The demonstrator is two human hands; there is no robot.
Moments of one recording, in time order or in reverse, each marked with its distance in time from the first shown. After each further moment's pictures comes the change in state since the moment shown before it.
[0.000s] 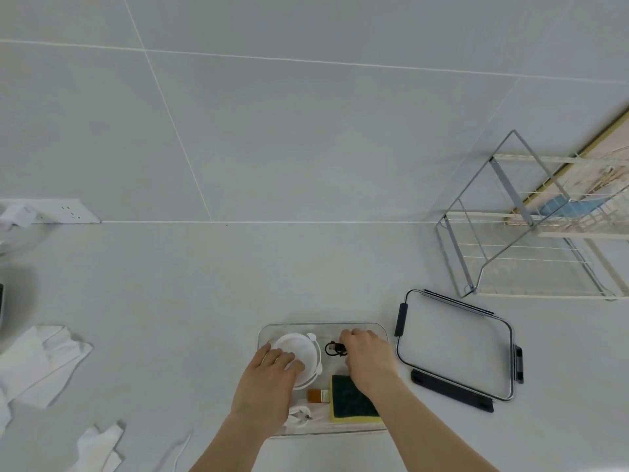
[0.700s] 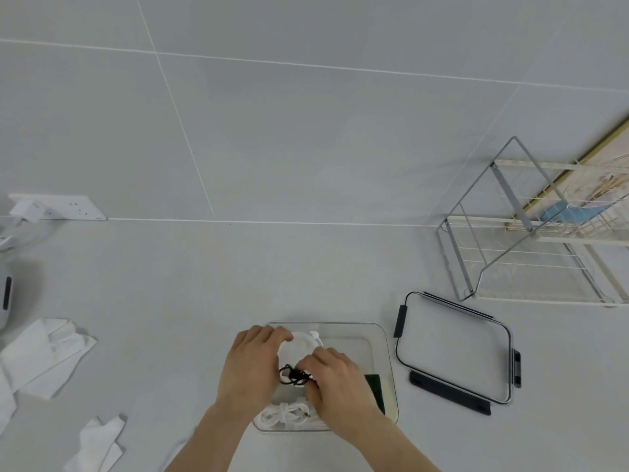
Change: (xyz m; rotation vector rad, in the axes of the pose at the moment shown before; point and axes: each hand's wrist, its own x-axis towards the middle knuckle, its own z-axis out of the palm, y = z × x) left_hand 0.000 -0.006 -0.040 -0.217 0.268 -0.213; right_hand -0.049 -0.051 -0.005 0.352 0.311 -0.368
